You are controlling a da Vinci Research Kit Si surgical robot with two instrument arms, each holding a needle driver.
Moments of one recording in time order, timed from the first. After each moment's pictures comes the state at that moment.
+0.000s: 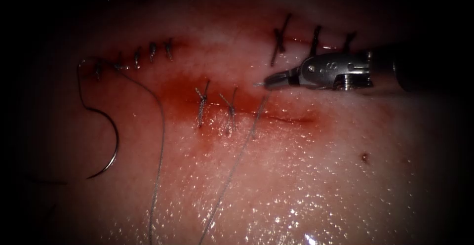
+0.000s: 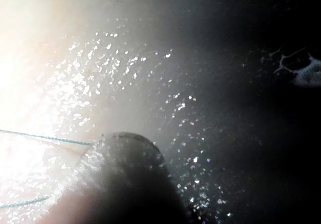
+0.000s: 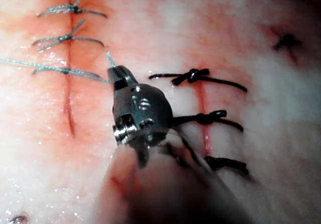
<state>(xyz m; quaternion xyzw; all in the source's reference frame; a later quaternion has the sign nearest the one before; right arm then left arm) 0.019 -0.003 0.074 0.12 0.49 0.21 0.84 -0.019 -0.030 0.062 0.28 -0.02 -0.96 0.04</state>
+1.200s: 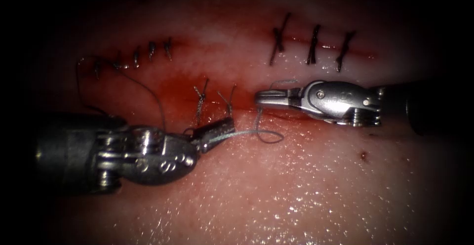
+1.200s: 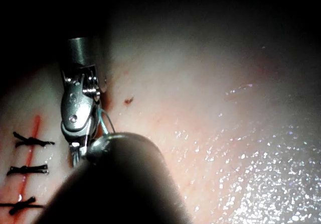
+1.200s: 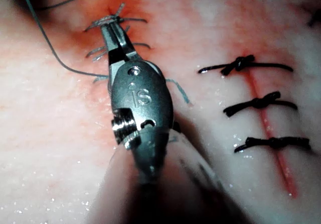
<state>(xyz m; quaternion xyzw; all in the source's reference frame) 0.023 -0.010 0.064 0.07 0.63 0.24 0.74 -0.026 0.005 0.049 0.35 -0.17 -0.92 0.01</state>
